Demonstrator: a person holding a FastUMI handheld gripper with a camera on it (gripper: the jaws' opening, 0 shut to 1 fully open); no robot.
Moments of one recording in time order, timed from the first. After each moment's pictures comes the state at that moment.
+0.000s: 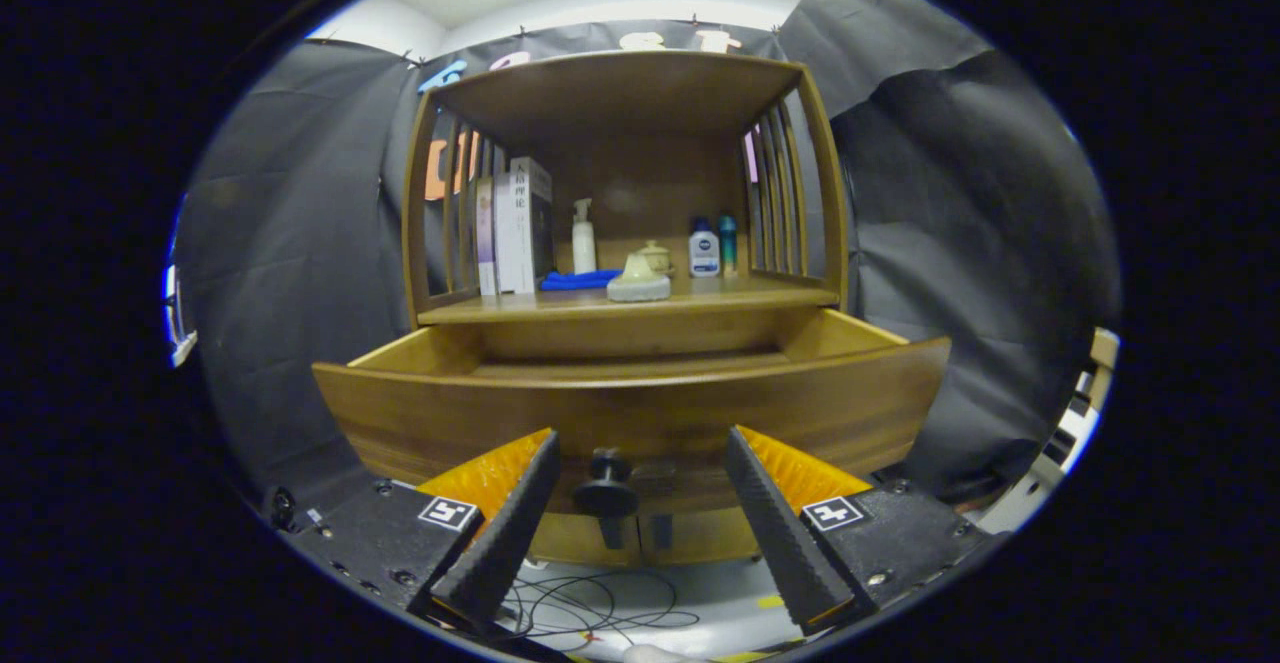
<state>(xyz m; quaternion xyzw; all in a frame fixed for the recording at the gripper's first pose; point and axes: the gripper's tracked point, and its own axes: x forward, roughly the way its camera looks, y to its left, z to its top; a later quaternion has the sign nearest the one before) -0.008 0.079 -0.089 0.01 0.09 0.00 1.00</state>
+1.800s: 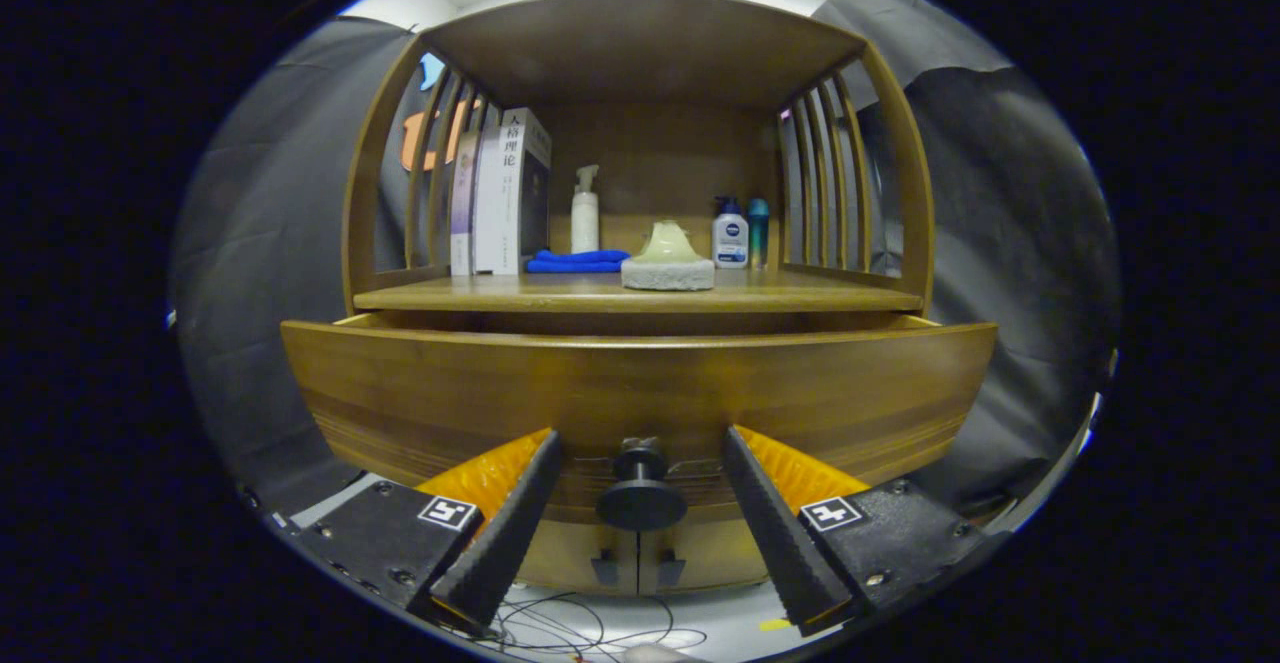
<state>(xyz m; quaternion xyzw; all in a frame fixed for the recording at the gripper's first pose) 0.122 0.099 -0.088 -0.01 0.08 -0.02 1.00</state>
